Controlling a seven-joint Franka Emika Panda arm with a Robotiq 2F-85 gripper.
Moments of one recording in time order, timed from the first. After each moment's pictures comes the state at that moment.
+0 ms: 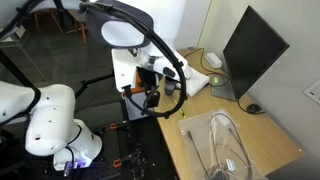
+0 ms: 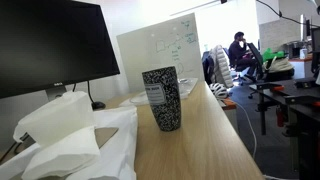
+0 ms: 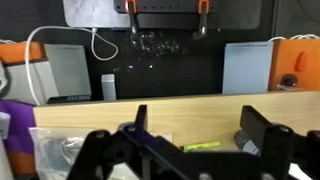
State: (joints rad) arm -0.03 -0.67 -0.12 -2.39 0.01 1.63 -0.11
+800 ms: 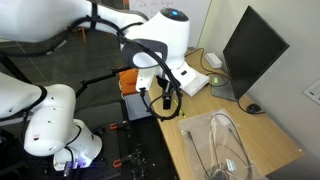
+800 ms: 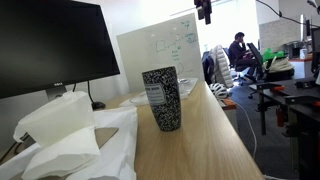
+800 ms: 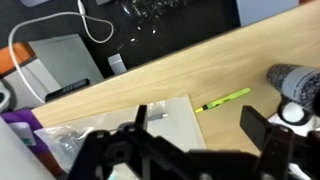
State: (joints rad) arm -0.06 -0.48 -0.02 -2.49 0.03 2.07 0.26
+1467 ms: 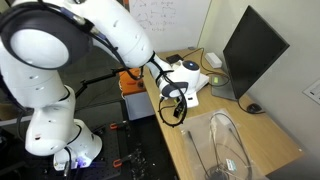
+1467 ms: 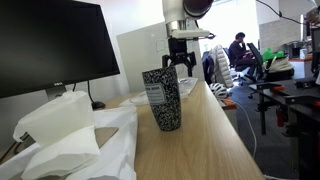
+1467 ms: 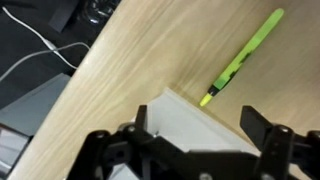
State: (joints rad) arm -0.03 0.18 0.04 -2.34 -0.04 2.60 0.94
